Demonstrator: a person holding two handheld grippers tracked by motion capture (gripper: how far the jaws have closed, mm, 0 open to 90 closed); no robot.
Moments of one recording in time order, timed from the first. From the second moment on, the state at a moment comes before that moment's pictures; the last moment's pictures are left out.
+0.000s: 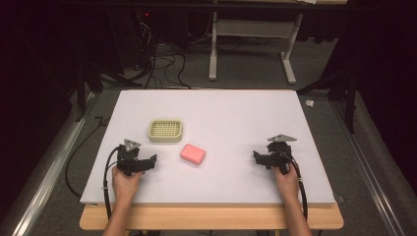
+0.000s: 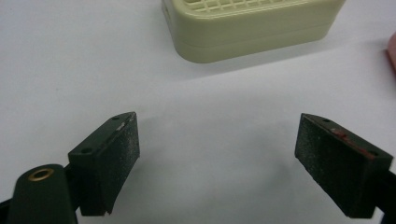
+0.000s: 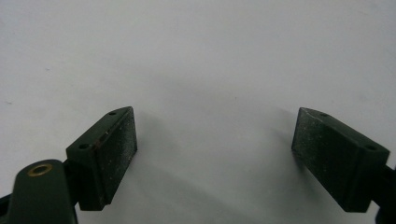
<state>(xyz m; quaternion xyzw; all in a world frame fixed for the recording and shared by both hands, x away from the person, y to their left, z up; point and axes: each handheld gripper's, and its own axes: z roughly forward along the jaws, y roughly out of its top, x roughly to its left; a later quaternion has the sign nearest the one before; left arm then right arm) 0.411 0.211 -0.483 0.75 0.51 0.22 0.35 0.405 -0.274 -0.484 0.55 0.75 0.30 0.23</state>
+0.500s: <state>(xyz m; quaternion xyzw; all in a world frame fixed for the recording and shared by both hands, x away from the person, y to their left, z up) 0.396 0.195 -0.471 0.76 0.48 0.20 0.38 0.405 -0.274 -0.484 0.55 0.75 0.30 0.24</state>
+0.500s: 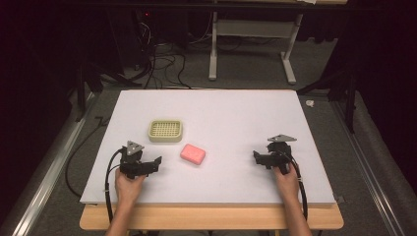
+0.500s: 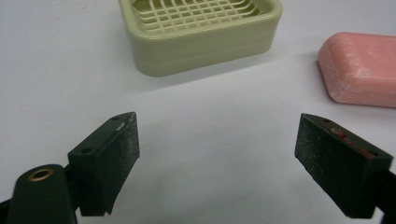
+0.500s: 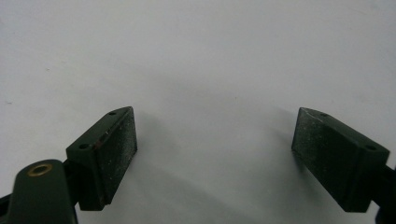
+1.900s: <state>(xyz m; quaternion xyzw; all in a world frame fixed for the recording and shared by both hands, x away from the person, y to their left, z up) 0.383 0.124 -0.457 0.82 0.40 0.18 0.38 0.405 -0.274 -0.484 0.55 0.75 0.30 0.24</state>
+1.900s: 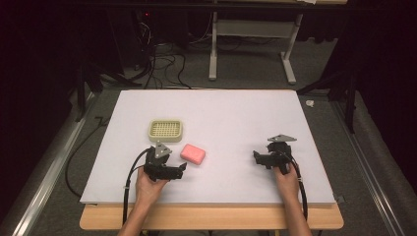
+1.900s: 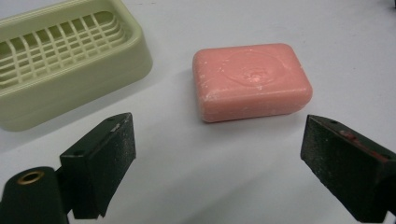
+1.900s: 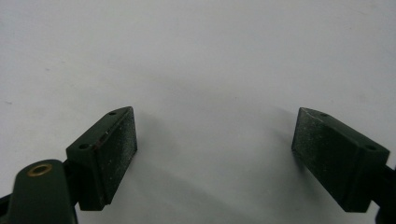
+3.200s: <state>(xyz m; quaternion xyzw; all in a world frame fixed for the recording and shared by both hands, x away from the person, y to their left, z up) 0.415 0.073 -0.458 0.83 0.40 0.15 0.35 0.405 -0.274 -0.484 0.55 0.75 0.30 0.24</state>
